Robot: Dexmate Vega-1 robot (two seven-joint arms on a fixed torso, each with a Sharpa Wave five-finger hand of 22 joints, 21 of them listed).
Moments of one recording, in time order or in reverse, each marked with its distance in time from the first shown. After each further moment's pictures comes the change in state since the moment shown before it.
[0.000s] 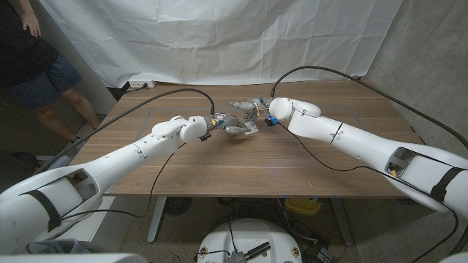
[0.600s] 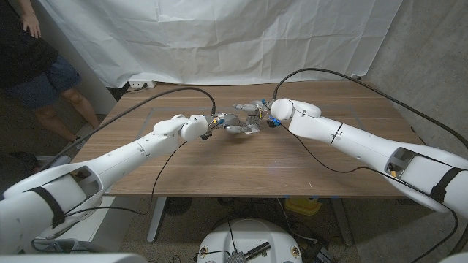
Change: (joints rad) left arm -0.020 -0.017 0.008 0.035 -0.002 -0.020 -0.002; left_hand 0.008 -0.008 -0.007 0.001 0.000 -0.005 0.005 0.000 0.001 -0.004 0.000 0.003 0.000 0.000 0.000 0.000 0.000 0.000 0.000 0.000 0.000; right arm 0.001 0.009 -0.006 0.042 0.012 -0.034 0.029; right_hand 0.000 0.000 -0.026 -0.004 0.000 0.019 0.003 0.003 0.000 0.016 0.003 0.001 0.000 0.017 0.001 0.000 0.000 0.007 0.004 0.007 0.000
